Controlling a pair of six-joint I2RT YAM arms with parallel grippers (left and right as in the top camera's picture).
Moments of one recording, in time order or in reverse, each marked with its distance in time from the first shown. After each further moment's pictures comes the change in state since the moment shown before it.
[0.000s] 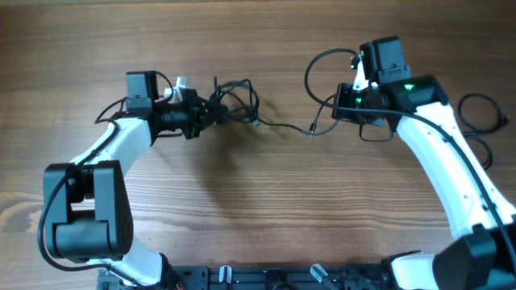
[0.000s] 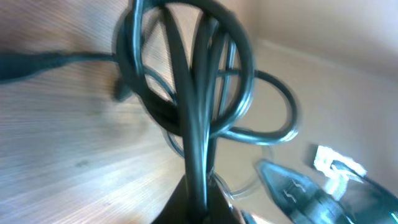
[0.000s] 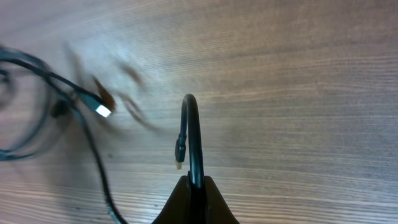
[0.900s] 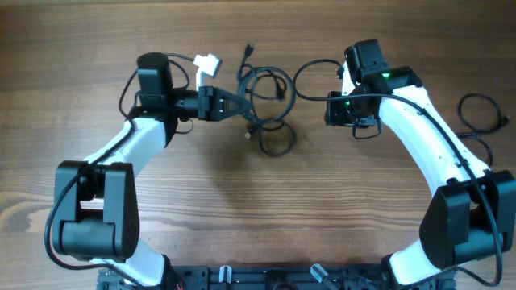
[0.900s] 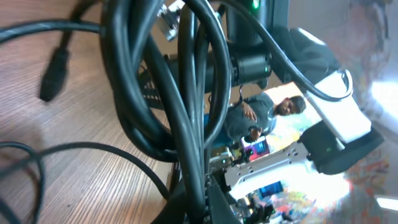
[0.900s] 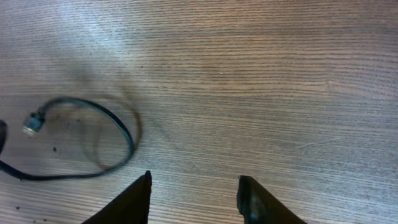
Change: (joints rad) left arm -0.113 0.000 0.000 0.459 0.455 0.251; right arm 0.000 0.165 0.000 0.013 0.015 -0.124
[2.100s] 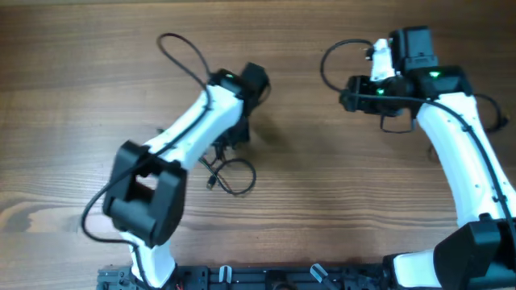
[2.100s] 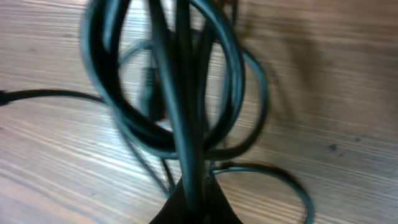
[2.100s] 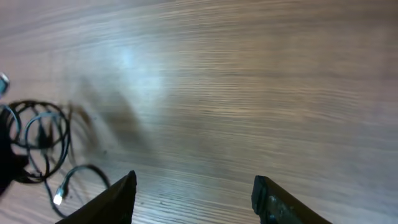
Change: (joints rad) left arm -0.440 0.177 0.527 -1.511 -1.804 0.033; right arm -0.146 -0.140 0.059 -0.045 -0.130 -0.072
